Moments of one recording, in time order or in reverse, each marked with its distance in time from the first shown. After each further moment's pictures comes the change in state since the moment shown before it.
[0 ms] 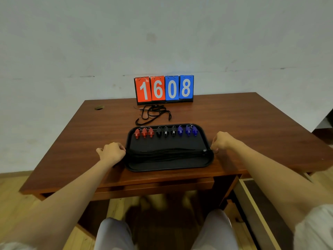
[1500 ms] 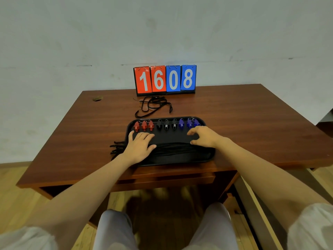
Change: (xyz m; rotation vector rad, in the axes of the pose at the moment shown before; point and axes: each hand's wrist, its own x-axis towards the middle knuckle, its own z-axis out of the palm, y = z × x) left_hand -0.009 0.054 0.037 0.174 0.017 0.629; right_hand 0.014 -0.045 0.031 -0.132 0.054 -0.466
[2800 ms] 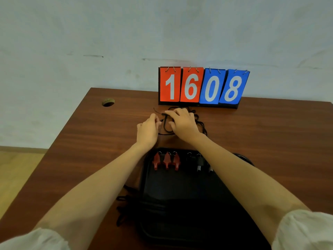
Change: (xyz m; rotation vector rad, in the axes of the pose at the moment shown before) left_hand 0.195 -0.114 -0.014 -0.467 0.282 -0.396; right_hand 0.280 -0.097 0.013 -0.169 0.427 -0.220
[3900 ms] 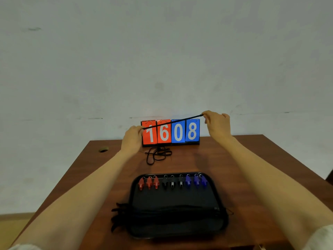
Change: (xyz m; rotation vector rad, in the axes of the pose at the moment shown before) left_hand -0.074 0.119 -0.134 -0.066 0.181 0.226; right_hand -0.112 0.070 -0.252 -0.008 0.447 0.356
